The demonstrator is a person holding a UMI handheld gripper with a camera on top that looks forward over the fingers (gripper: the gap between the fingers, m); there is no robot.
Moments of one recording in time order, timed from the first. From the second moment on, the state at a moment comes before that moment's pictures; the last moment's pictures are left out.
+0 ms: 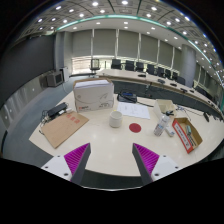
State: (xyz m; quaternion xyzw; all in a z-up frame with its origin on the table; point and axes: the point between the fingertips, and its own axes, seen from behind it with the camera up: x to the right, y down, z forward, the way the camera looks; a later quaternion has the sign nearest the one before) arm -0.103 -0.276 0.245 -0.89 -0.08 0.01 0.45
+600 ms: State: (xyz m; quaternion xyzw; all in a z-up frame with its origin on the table) arm 0.143 -0.129 0.155 -0.88 0.01 -0.03 0.48
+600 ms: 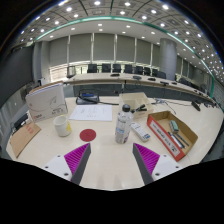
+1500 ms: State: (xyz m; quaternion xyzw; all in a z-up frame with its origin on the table) arm 0.201 0.079 0.054 -0.84 -0.03 -0.02 0.53
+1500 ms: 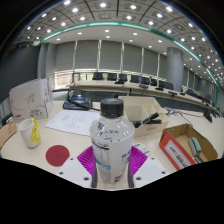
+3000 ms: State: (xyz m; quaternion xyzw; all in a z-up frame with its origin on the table) arm 0.000 0.133 0.163 -0.54 -0.52 -0.55 0.36
